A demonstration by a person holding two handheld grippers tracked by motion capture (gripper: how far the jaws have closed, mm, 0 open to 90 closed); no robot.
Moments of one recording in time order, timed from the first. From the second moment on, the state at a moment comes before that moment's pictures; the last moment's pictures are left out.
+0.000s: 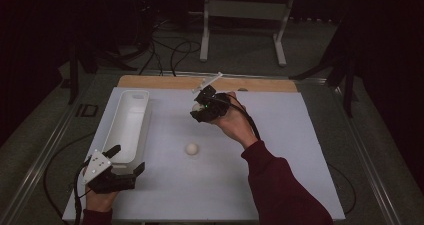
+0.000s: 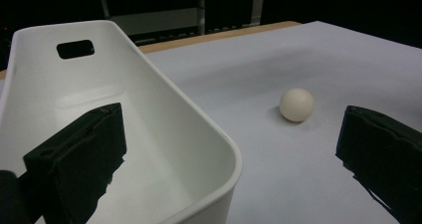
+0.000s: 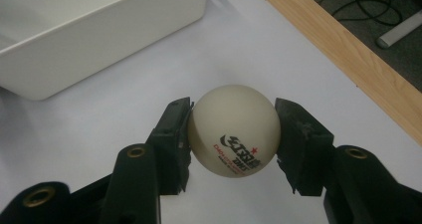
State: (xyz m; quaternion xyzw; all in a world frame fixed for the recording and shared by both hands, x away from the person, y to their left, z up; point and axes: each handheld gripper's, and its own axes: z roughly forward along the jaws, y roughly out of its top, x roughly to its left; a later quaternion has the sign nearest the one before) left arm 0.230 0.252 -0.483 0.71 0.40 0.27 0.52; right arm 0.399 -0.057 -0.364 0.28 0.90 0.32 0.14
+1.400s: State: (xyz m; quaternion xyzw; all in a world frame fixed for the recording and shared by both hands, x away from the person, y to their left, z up) left arm 0.229 0.252 -0.483 0.71 0.39 0.27 0.52; right arm 0.397 -0.032 -0.353 0.25 0.90 0.32 0.14
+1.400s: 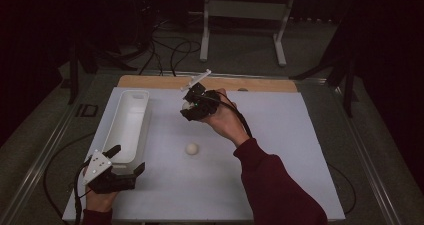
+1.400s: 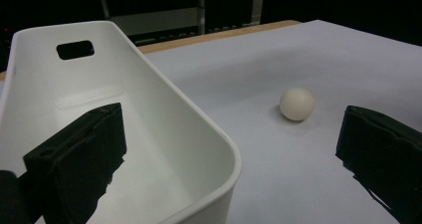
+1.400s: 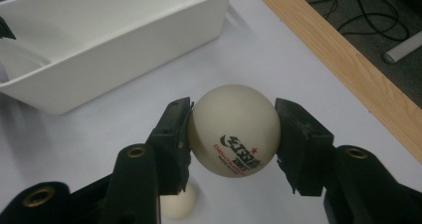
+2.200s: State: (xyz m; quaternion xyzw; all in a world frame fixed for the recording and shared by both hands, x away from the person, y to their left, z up) left arm 0.229 0.252 -0.483 0.71 0.39 0.27 0.52; right arm 0.392 -0.014 -0.344 0.24 0.90 0.33 0.14
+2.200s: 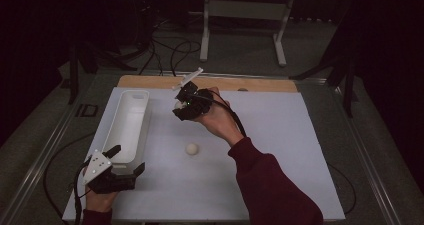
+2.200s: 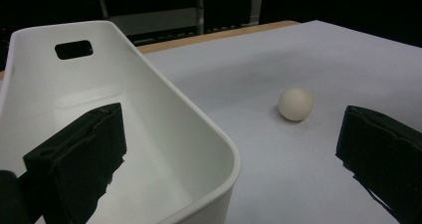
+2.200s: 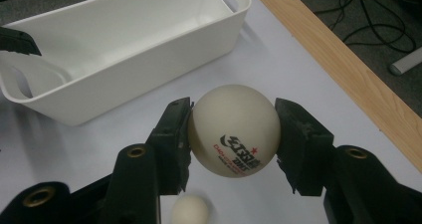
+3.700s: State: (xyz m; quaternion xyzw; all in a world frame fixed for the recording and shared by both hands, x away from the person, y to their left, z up) left arm 0.231 0.252 -0.484 0.71 0.39 0.26 0.52; right arm 0.386 0.006 -0.345 0.22 0.90 0.34 0.12
